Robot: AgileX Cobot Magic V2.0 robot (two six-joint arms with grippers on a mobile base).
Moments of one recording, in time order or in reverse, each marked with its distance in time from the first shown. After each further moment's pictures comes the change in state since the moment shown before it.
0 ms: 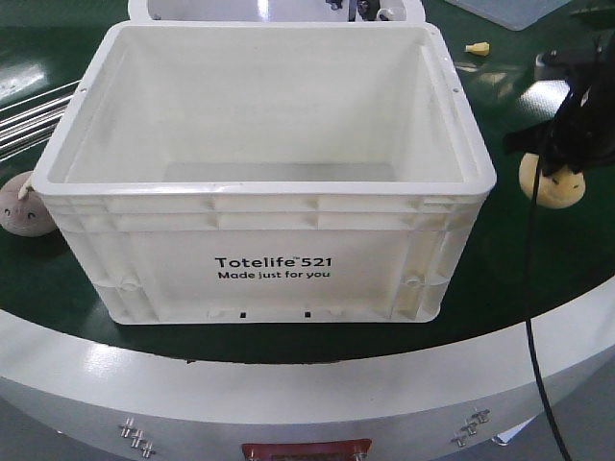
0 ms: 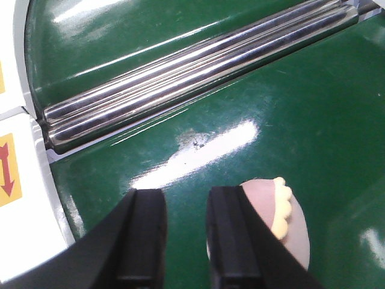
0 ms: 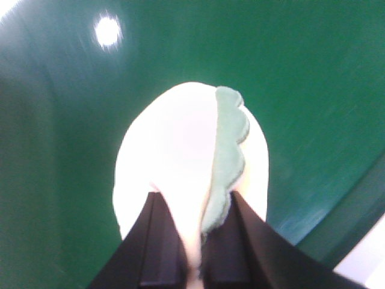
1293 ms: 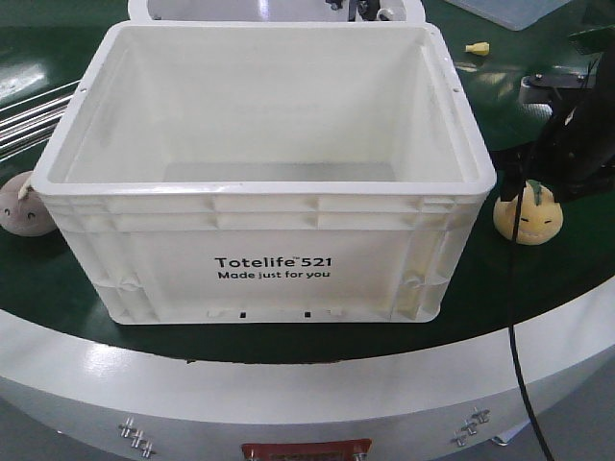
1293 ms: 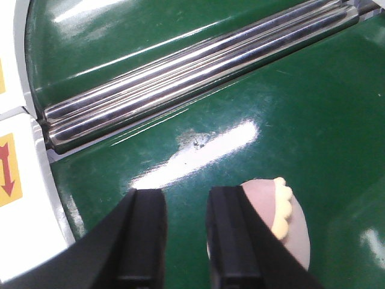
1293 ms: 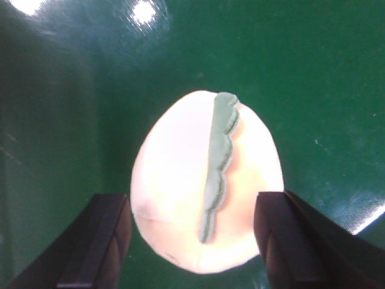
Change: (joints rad) left arm 0.000 0.000 0.000 0.000 0.000 0.000; right arm 0.000 0.042 0.074 0.150 0.009 -0.053
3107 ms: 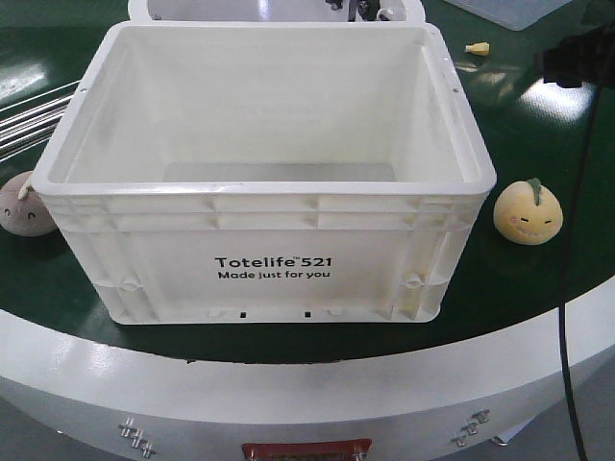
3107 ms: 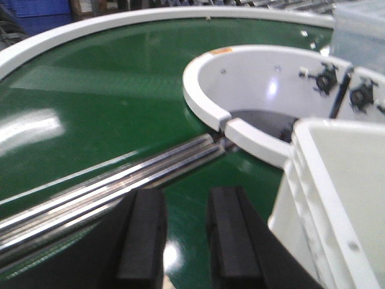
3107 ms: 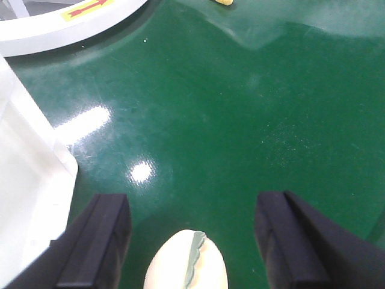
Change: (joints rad) left arm -0.054 -0.280 0.104 -0.078 -0.296 0.011; right arm 0.000 -0.324 0.002 -0.015 -0.218 -0.097
